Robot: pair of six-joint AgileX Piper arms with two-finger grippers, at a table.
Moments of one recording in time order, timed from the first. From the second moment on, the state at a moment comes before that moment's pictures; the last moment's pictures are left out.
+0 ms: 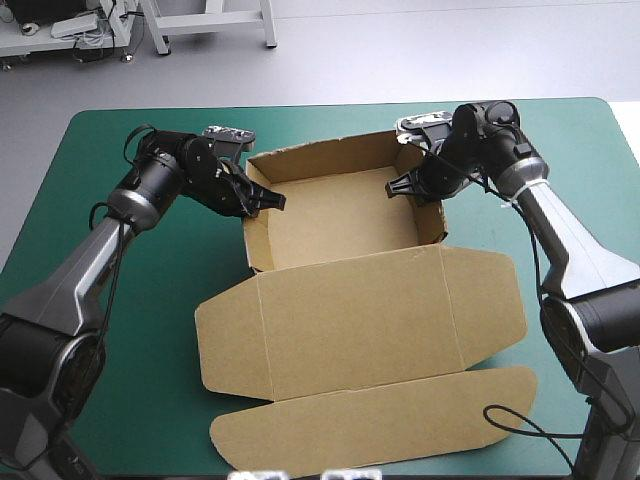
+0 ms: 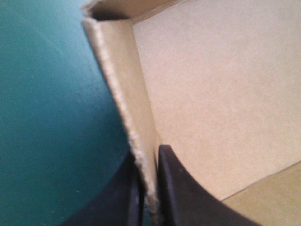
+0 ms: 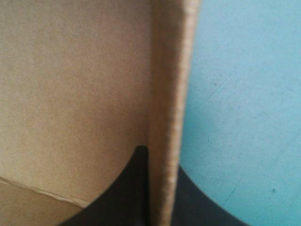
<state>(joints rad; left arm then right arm) -0.35 1.78 -1.65 -0.16 1.07 0.01 0.28 1.92 -1.86 0.13 1.21 -0.07</state>
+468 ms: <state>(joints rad) -0.37 2.04 -1.92 -0.13 1.24 0.04 0.28 1.99 -1.86 0.09 1.24 -0.01</state>
